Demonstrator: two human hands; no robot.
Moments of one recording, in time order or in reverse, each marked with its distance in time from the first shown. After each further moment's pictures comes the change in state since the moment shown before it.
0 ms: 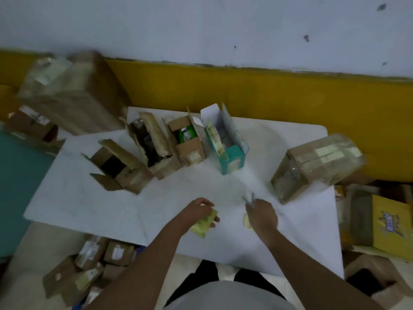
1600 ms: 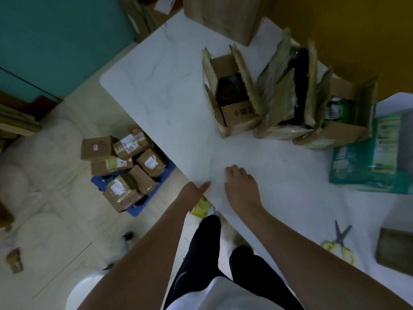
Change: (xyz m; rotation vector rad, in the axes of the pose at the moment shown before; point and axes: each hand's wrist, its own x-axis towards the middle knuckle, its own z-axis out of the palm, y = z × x) left_hand 0.037 -0.224 -0.184 -0.283 0.544 -0.172; right_hand -0.040 -0.202 0.219 -0.702 0.027 -1.149
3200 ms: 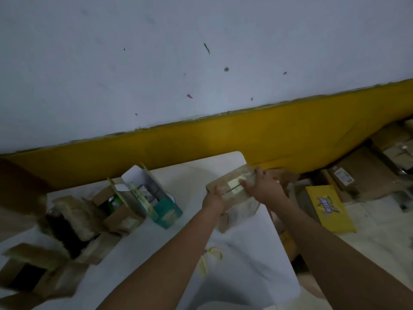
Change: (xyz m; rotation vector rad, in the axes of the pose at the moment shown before) left_hand -0.268 0.236 0.446 0.690 -0.333 0.473; right_hand -0.353 0.383 -0.179 0.671 0.193 1.284
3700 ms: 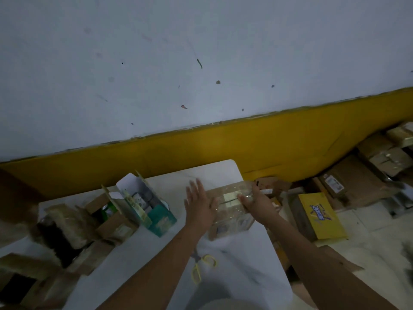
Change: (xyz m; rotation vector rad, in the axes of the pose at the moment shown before) left_hand -0.027 -0.017 -0.021 0.528 0.181 0.539; right_hand -0.019 0.034 0.028 0.297 0.026 -0.031
